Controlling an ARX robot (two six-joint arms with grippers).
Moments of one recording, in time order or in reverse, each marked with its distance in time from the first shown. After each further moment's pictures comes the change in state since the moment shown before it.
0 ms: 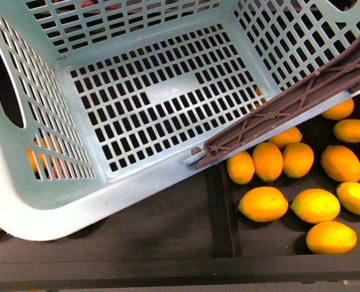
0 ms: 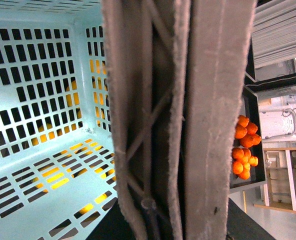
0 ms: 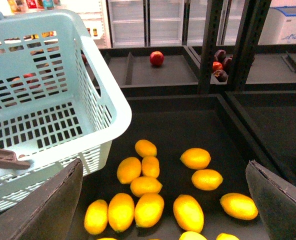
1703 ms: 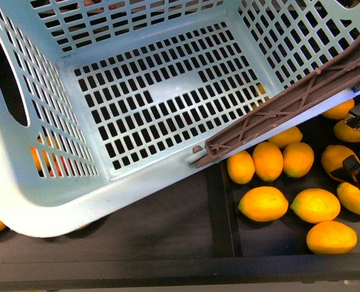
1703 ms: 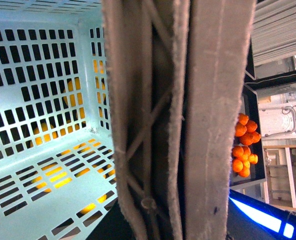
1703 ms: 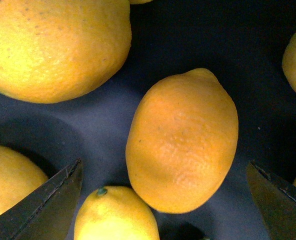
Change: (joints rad) left arm 0.000 0.000 0.003 -0.001 0.002 0.005; right arm -0.253 2.489 1.288 0.060 -0.276 -0.829
